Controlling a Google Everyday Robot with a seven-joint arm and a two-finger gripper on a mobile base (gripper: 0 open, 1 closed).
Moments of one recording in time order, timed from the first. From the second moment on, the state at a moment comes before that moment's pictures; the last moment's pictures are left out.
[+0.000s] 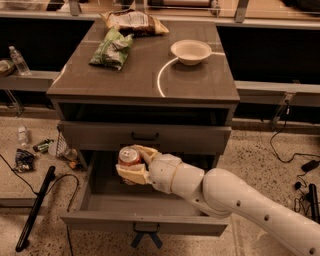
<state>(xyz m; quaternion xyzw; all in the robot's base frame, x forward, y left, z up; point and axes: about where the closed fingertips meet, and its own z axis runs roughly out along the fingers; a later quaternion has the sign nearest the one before) 0.500 0.076 0.739 -0.37 0.64 0.34 0.58</state>
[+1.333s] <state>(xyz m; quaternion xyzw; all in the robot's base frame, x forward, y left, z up) 0.570 0.048 0.577 -0.49 0.61 0.35 0.52</state>
